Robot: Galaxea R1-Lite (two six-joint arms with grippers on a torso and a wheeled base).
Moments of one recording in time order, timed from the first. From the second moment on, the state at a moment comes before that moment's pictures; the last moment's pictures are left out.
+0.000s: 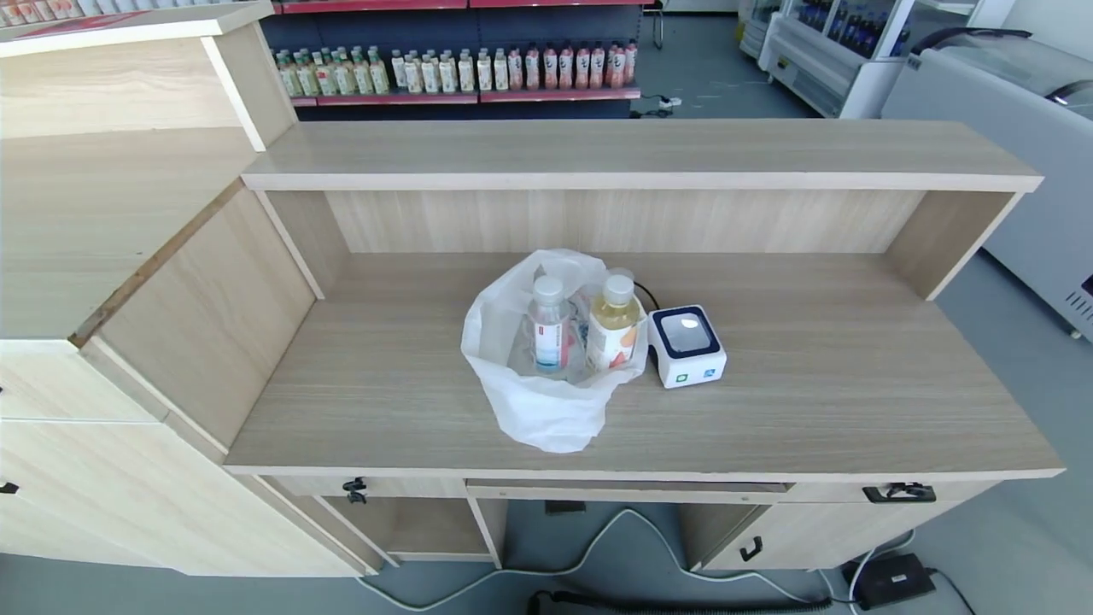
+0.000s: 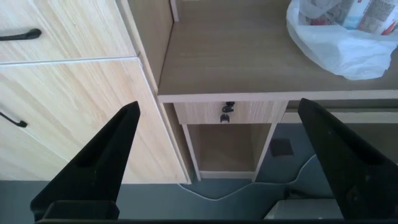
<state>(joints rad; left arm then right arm) 0.00 0.00 0.00 -0.06 0.03 0.08 -0.29 0.89 -0.38 -0.35 -0.12 -0.17</state>
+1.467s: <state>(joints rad) 0.00 0.00 0.00 -0.06 0.03 0.08 -0.02 0.06 0.00 -0.05 -0.08 0.01</state>
